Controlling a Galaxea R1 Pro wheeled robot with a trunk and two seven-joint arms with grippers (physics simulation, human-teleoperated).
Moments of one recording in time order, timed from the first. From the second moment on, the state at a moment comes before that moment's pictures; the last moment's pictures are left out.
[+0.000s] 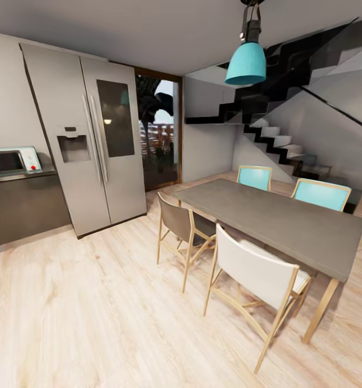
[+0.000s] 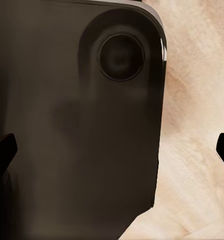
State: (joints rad) left arm 0.00 -0.04 0.02 -0.05 0.22 -0.05 0.01; right arm 0.00 0.00 0.00 0.00 0.00 -0.04 -0.01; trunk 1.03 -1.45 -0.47
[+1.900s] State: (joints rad) left arm 0.00 -0.04 0.02 -0.05 0.22 -0.05 0.01; right arm 0.00 0.00 0.00 0.00 0.00 -0.04 -0.01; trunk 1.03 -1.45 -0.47
